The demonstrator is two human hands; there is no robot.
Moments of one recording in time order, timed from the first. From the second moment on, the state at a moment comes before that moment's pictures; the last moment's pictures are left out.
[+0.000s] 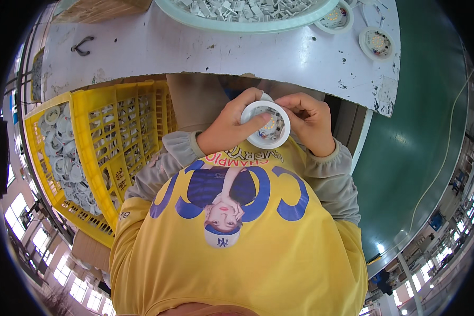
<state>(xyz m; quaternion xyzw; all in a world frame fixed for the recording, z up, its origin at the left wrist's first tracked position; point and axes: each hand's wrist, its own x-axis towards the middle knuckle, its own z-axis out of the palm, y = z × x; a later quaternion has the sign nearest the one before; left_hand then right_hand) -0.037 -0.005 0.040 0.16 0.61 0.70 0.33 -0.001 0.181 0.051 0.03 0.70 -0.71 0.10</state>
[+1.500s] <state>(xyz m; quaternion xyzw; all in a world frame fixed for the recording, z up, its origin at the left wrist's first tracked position) -0.031 -0.009 0.044 0.22 0.67 0.64 0.32 0.005 0.189 0.085 0.06 0.63 -0.74 0.25</state>
